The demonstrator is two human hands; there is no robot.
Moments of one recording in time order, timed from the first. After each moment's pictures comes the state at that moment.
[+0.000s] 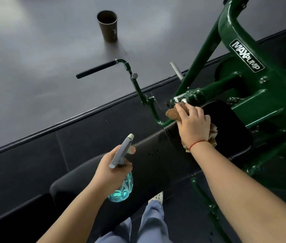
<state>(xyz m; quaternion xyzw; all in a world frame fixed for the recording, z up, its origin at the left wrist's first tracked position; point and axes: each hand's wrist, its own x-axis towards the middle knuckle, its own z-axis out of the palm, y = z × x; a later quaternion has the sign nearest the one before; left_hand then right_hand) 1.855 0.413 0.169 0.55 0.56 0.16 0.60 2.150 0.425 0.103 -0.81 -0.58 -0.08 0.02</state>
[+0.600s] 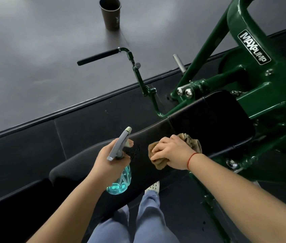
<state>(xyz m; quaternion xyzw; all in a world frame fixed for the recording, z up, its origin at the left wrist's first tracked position) 1.829 0.396 0.162 0.54 0.57 0.16 0.60 2.096 0.358 0.085 -0.48 -0.85 0.19 -0.13</state>
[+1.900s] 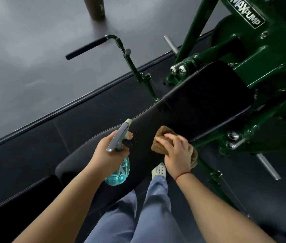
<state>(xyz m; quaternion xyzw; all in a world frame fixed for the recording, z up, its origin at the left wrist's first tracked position) 1.819 0.380 0.155 0.59 0.54 0.11 0.59 2.019 0.255 0.035 -0.83 -0.54 0.07 0.15</state>
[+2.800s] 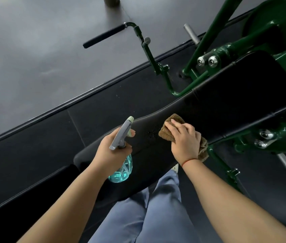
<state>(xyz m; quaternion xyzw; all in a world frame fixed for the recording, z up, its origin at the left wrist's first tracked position) 1.747 0.403 0.134 0.56 0.58 0.11 0.58 1.977 0.311 0.018 -0.82 -0.56 0.05 0.08</state>
